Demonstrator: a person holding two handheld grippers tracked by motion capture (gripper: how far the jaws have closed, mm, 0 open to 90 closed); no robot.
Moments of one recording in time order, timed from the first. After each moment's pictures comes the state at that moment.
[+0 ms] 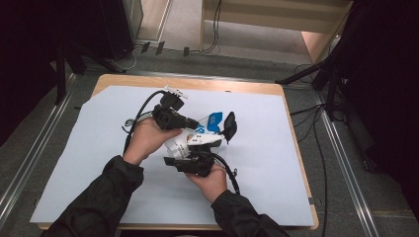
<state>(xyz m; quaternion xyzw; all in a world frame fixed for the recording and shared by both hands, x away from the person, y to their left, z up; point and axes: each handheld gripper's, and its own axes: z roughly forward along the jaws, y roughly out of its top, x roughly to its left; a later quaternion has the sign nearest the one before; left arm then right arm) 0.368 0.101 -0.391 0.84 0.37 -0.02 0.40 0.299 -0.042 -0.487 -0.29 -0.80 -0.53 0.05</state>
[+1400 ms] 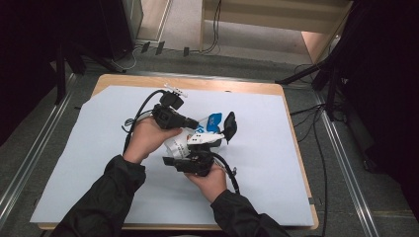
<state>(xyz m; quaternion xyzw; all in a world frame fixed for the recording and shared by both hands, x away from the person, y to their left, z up) 0.369 0.103 -0.389 0.83 0.38 -0.03 0.40 0.299 -0.041 -0.484 -0.29 -0.80 -0.53 0.06</state>
